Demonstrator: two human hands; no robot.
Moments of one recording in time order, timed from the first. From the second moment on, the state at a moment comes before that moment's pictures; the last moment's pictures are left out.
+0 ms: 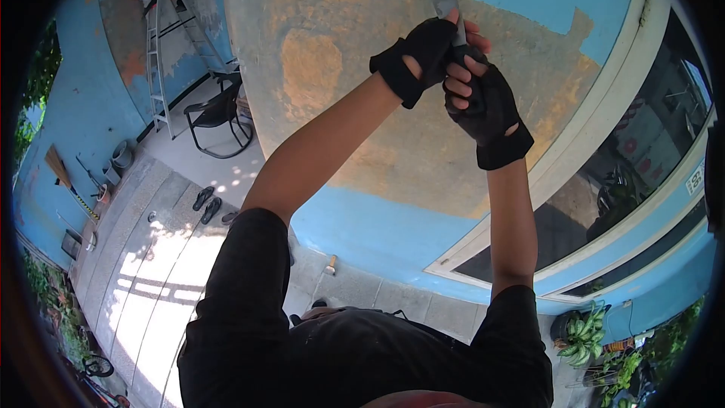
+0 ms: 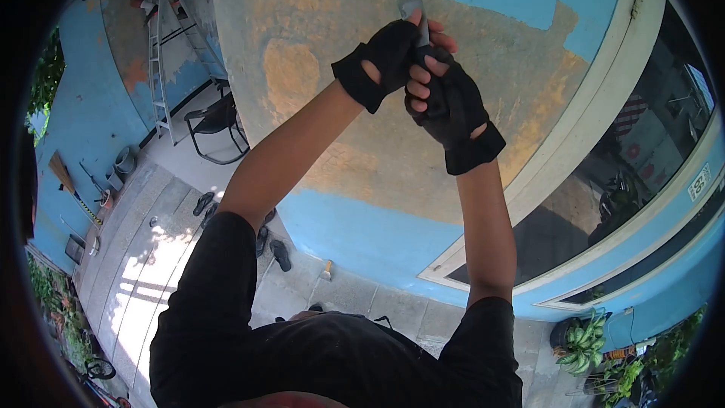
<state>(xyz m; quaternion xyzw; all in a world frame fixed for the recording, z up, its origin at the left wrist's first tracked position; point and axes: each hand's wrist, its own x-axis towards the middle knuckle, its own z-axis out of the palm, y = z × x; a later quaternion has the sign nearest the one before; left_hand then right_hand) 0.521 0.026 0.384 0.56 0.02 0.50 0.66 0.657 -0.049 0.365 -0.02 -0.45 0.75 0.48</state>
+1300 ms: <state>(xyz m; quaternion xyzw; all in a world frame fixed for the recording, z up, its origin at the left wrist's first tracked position) 0.520 0.076 0.443 0.51 0.11 0.60 0.60 0.631 -0.007 0.413 -0.08 -0.50 0.68 0.53</state>
